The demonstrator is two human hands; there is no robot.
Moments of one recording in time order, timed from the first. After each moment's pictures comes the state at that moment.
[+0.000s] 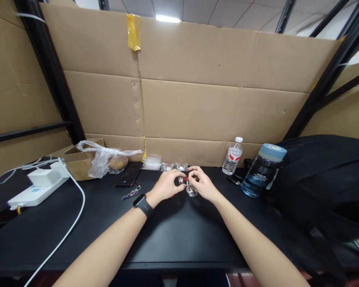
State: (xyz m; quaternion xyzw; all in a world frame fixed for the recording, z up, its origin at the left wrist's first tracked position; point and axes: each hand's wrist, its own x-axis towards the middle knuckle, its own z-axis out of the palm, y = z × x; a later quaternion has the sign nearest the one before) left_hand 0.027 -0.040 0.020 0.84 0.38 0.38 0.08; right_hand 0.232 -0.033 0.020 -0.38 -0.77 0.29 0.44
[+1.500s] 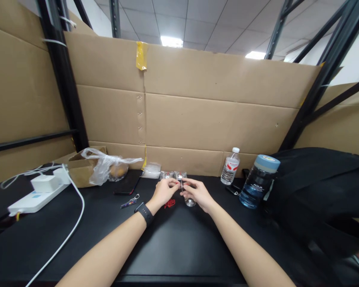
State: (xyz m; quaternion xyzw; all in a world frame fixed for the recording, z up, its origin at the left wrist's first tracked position) left_hand 0.029 -0.018 -0.004 0.69 0.46 0.48 0.29; right_hand 0.219 -0.028 0.010 -0.36 -0.55 0.58 0.48
